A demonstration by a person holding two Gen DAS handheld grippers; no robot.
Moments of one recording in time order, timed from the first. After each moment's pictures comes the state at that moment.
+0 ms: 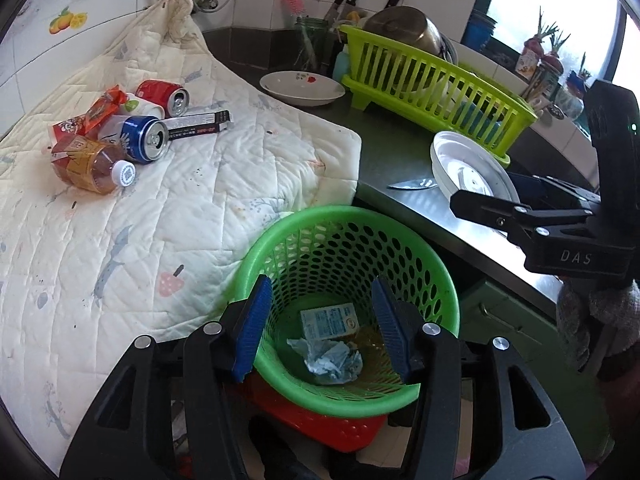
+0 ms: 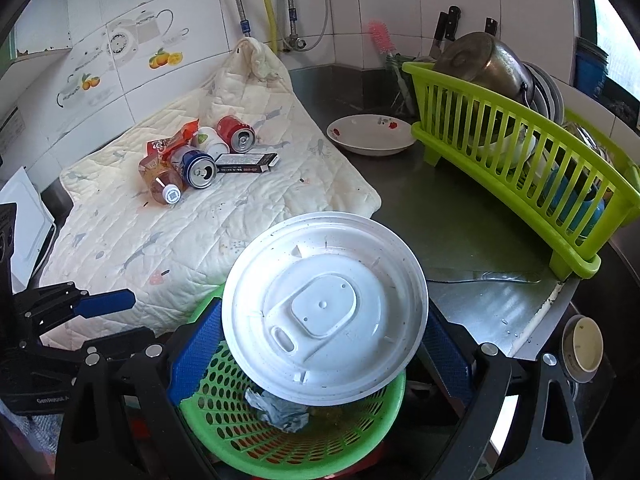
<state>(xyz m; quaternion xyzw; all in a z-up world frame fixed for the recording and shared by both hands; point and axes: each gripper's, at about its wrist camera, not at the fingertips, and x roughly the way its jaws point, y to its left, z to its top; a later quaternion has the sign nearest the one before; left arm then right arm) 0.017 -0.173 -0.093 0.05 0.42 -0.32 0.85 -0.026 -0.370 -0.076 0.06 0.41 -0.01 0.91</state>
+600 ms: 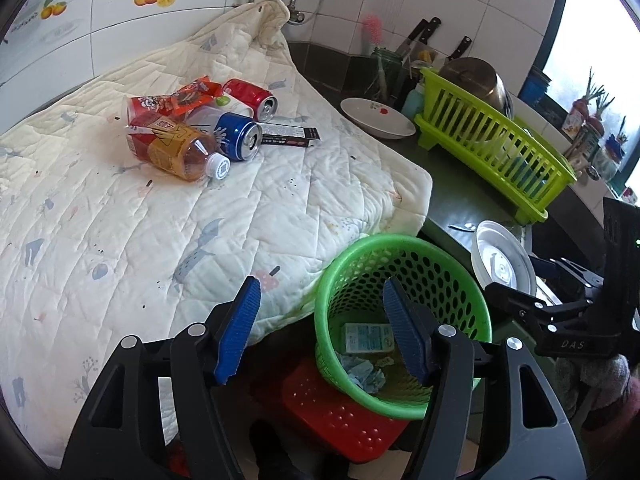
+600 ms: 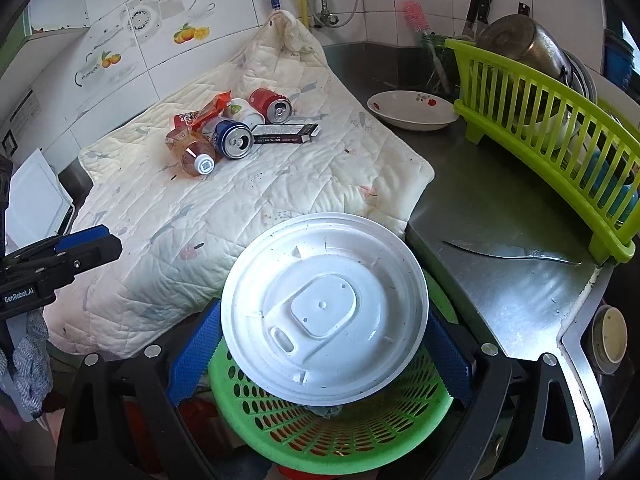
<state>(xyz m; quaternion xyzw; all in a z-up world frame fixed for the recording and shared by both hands) 0.040 -0.099 -0.081 -0.01 0.41 -0.24 0.88 -0.022 -0.330 -0.098 0.07 0.43 0.03 0.90</state>
